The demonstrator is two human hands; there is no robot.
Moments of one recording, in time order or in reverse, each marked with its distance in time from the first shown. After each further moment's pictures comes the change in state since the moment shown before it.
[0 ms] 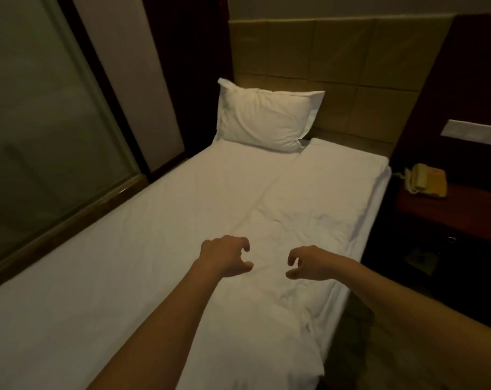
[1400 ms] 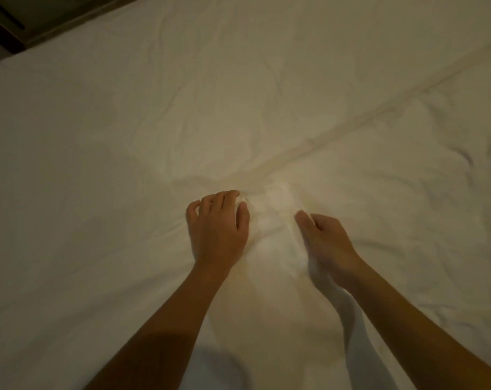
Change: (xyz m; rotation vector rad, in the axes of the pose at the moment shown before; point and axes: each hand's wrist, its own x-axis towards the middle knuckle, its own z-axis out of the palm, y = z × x) left_hand 0.157 -0.178 0.328 -0.146 0.513 -0.743; right_hand 0.351 -0.025 0.198 0.670 -0.029 0.045
